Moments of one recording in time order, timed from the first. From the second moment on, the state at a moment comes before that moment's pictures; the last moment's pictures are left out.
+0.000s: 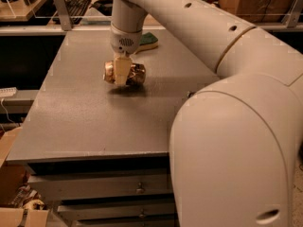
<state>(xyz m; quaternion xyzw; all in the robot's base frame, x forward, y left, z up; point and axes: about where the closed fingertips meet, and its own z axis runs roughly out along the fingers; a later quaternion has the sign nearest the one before) 0.650 0.088 0.860 -0.75 0.65 0.06 0.12</state>
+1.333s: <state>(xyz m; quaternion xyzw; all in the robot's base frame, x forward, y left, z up) 0.610 0.099 0.873 -0.77 0.61 0.10 0.14</state>
